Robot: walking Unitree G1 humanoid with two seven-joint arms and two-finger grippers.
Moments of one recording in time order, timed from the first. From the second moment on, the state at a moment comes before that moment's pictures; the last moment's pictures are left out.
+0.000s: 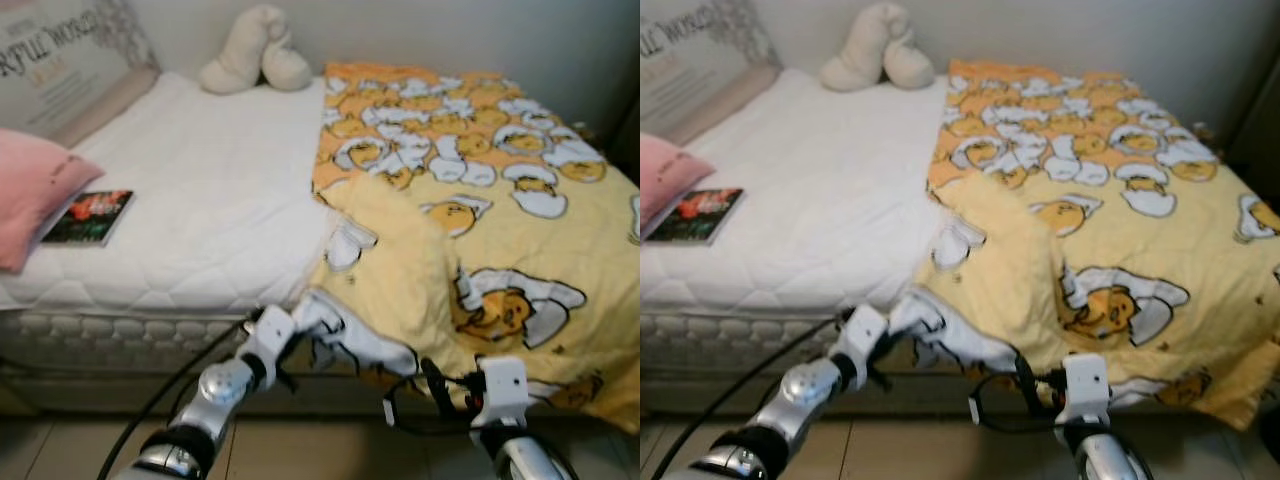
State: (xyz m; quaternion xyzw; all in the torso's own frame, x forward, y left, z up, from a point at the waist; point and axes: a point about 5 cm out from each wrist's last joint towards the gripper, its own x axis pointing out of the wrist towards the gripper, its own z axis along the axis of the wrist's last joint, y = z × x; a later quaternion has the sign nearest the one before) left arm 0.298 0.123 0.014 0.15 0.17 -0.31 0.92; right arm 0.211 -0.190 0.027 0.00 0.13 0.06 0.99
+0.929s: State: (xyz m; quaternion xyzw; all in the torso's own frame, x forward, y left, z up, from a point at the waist) left arm 0.209 0.122 -0.055 0.15 0.36 -0.49 0.78; right arm 0.205 -0.190 0.022 -0.01 0.14 0.09 0.99
